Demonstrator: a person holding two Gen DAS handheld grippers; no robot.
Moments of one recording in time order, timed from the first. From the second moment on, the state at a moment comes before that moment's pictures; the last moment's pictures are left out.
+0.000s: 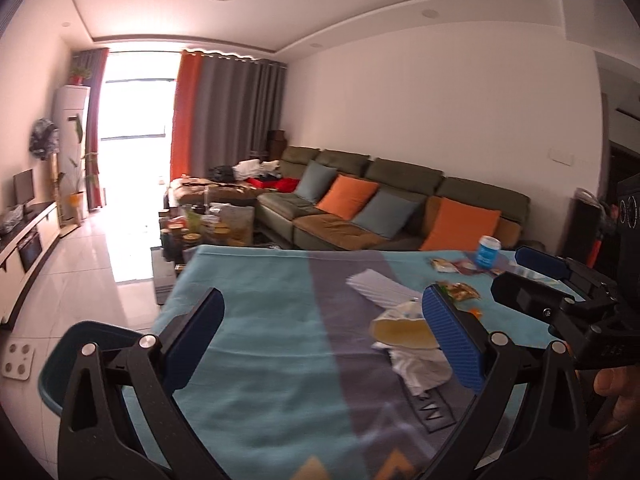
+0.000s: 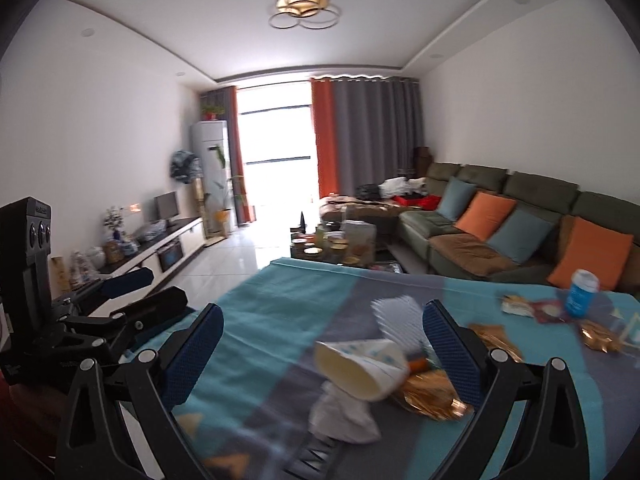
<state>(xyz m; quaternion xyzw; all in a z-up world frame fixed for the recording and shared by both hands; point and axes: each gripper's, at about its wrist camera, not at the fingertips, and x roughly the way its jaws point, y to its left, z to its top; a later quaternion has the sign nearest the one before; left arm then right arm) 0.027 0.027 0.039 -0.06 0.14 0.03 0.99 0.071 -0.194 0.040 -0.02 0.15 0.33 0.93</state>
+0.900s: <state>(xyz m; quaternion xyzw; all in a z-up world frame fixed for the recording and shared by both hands) 0.064 0.000 0.016 -0.06 0.18 -0.03 0.98 0.070 -0.263 0.003 0.00 0.20 0.21 0.96</state>
